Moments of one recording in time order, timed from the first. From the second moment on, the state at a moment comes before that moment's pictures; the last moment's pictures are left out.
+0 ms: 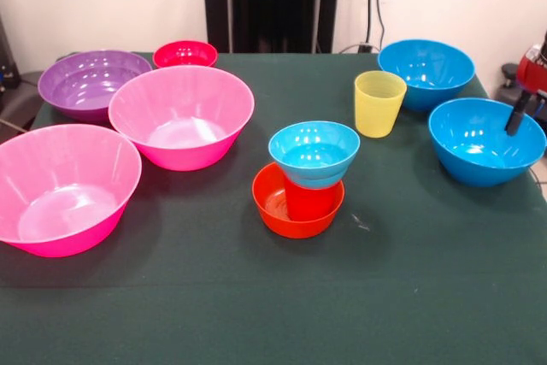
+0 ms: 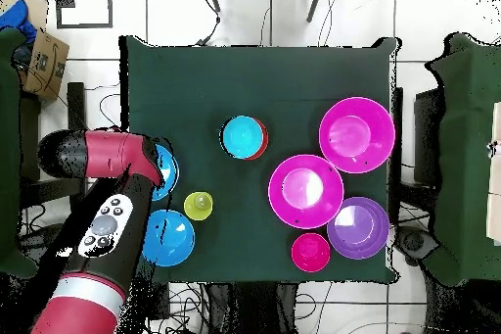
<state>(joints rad) 0.47 -0.30 -0.39 1.32 0.49 0.63 2.58</state>
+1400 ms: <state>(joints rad) 0.50 -0.17 -0.42 1.32 0.49 0.57 2.58</state>
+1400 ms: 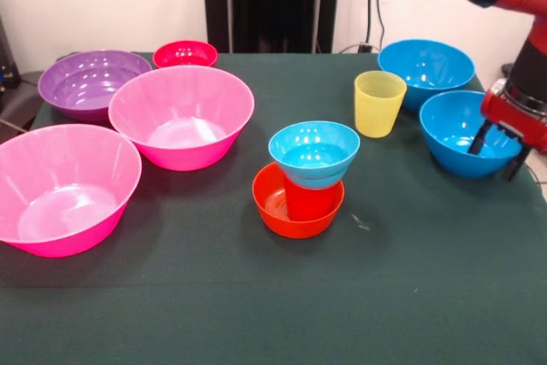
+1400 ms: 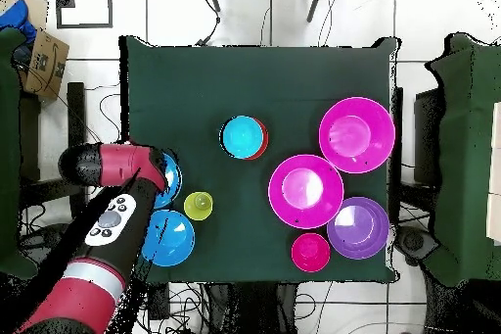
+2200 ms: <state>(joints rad) 0.51 -0.14 -0.42 1.31 0.49 0.58 2.58</state>
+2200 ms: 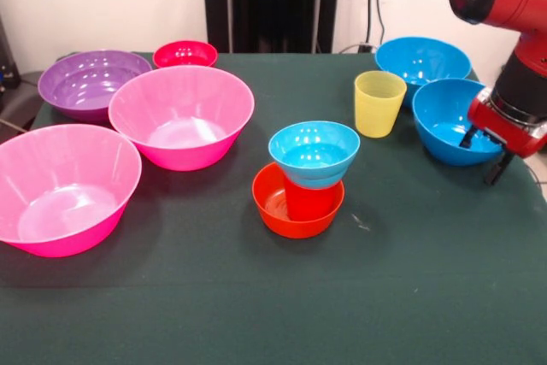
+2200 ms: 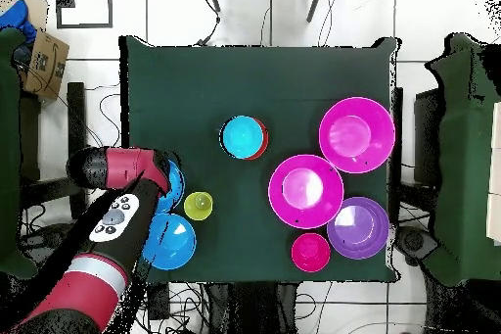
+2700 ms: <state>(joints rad) 0.48 -0.15 -0.40 1.31 0.49 0.58 2.58</state>
